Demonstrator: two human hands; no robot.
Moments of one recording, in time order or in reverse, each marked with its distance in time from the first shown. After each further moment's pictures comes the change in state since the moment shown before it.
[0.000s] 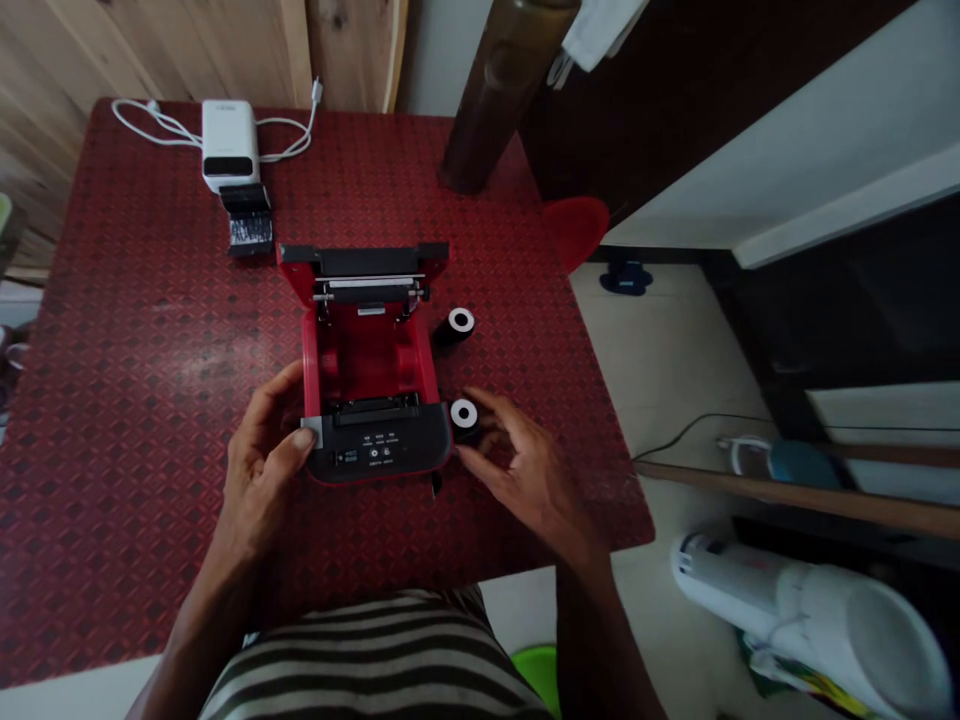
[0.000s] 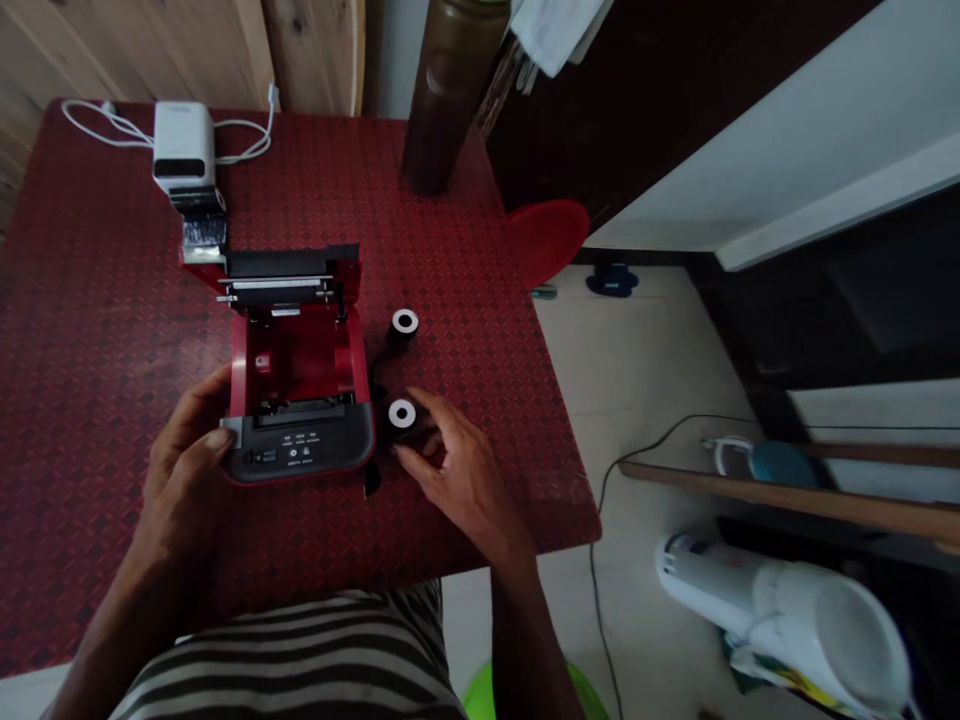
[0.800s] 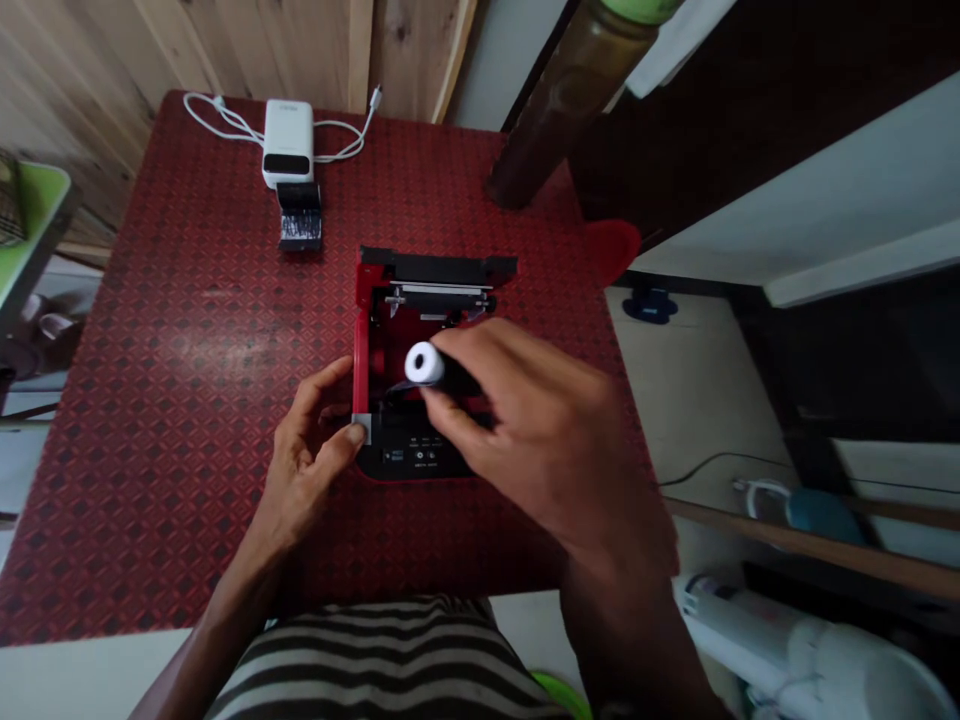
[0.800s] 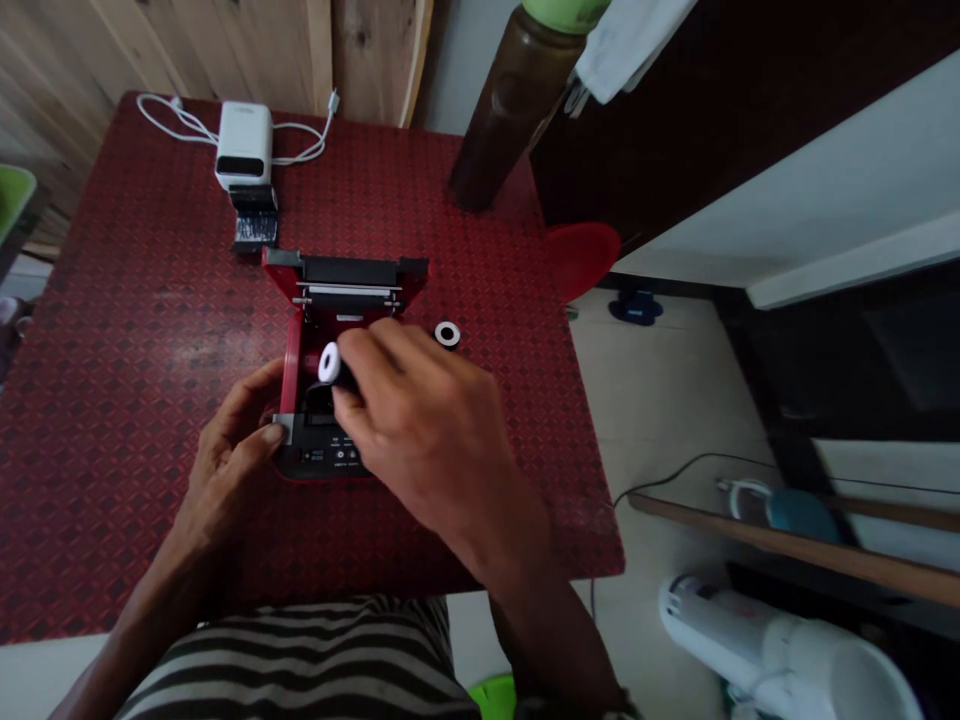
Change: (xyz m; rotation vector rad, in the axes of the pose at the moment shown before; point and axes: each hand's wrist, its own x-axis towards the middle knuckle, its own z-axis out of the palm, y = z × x) left_hand 0.000 0.004 0.001 -0.044 -0.025 -0.044; right_hand 0.060 -0.135 0.005 -0.575 0.092 -0.663
